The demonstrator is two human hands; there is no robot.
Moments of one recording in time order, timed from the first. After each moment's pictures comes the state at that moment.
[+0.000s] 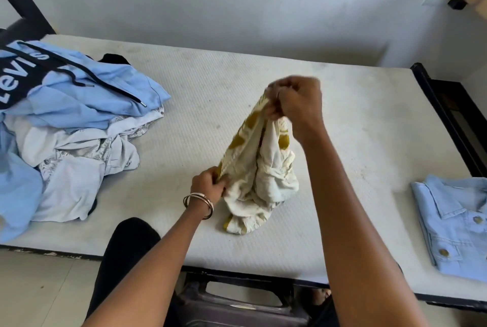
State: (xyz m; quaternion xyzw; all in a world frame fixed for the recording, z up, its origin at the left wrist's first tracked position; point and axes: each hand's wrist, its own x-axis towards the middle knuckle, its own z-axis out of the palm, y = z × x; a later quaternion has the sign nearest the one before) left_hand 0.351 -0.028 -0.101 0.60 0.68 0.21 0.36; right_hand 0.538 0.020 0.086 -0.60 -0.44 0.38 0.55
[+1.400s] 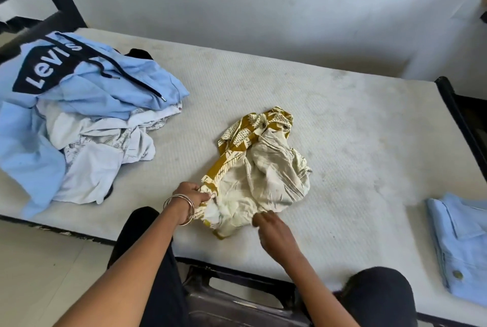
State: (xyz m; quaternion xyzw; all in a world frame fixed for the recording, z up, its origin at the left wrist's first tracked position) left_hand 0.282 -0.038 -0.118 0.36 0.76 0.20 0.51; right_hand 0.519 -0.129 -0.149 -0.60 -0.77 0.17 0.16
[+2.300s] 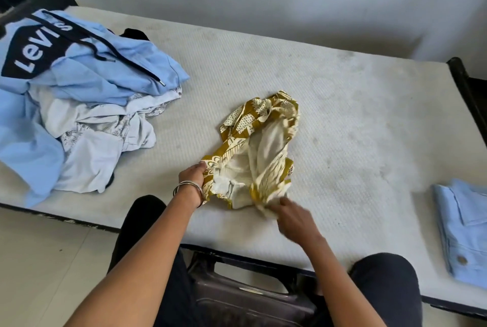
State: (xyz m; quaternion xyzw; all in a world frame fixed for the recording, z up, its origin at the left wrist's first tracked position) left_hand 0.300 -0.023 -0.118 0.12 0.73 0.40 0.54; right_hand 0.548 -0.116 -0.141 -0.59 -0.79 0.18 -0.01
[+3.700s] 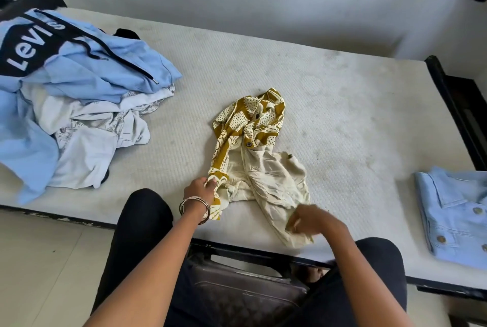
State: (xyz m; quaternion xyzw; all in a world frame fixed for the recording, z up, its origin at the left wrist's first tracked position) left_hand 0.318 -0.081 -0.137 0.47 0.77 0.16 0.39; right_hand 0.585 -0.136 -0.085 -0.64 -0.62 0.41 -0.21
